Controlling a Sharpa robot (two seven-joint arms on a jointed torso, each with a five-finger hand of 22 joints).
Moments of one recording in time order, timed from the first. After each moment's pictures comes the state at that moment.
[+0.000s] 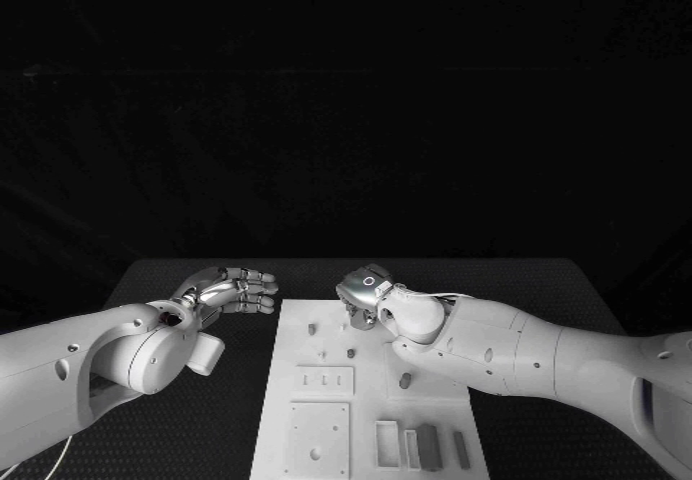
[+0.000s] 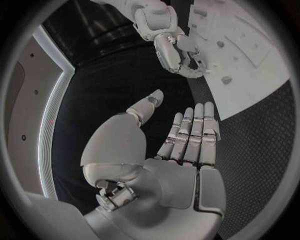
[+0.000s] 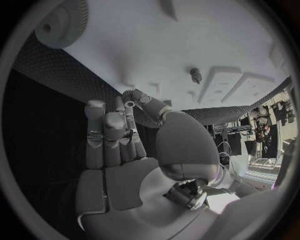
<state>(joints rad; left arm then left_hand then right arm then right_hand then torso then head) 1.38 -0.85 -0.19 1.48 -0.15 -0.31 0.13 1.10 -0.12 0.53 -0.25 0.10 0.59 0.17 0.34 0.44 0.90 0.19 0.08 0.08 0.76 0.18 0.38 0.48 0.04 0.79 0.08 0.15 0.63 1.22 -0.41 -0.14 1.05 -2.02 -0.36 -0.24 1.15 -0.08 0.70 -0.28 0.10 1.00 0.12 0.37 0.42 1.26 0.06 0.10 0.16 1.33 -0.04 1.22 0.85 0.18 1.26 -0.03 0.81 1.31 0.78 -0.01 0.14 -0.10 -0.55</state>
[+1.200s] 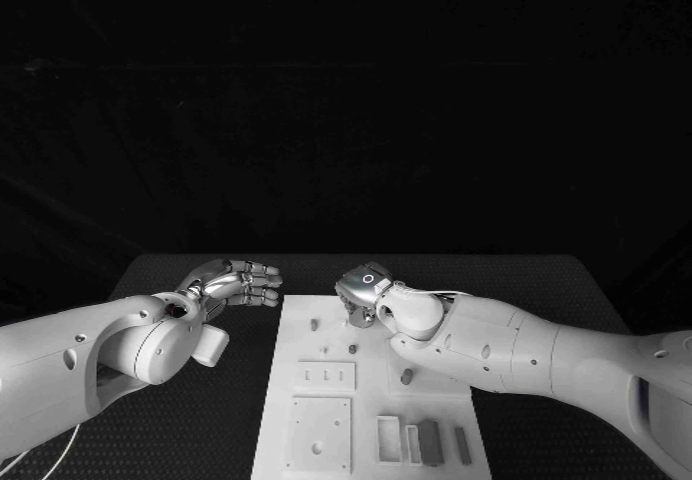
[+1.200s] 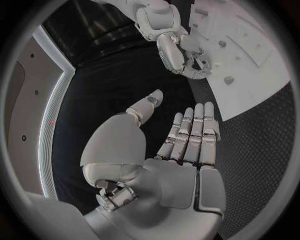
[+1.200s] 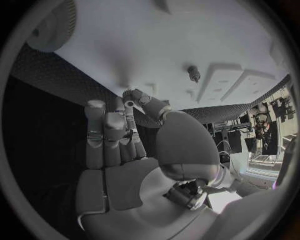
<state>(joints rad) 1.38 -0.84 -0.19 1.47 -0.15 -0.31 0.13 1.09 -0.13 0.53 -0.24 0.10 0.59 0.17 0.34 0.44 0.90 0.19 0.08 0.08 0.76 0.18 0.38 0.48 0.04 0.79 0.08 0.14 0.63 1.22 -0.39 -0.14 1.02 -1.99 -0.35 -0.22 1.15 -0.08 0.70 -0.28 0.10 1.00 0.12 0.37 0.44 1.26 0.06 0.10 0.16 1.33 -0.04 1.23 0.85 0.18 1.27 -0.03 0.81 1.31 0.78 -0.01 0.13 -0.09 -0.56</state>
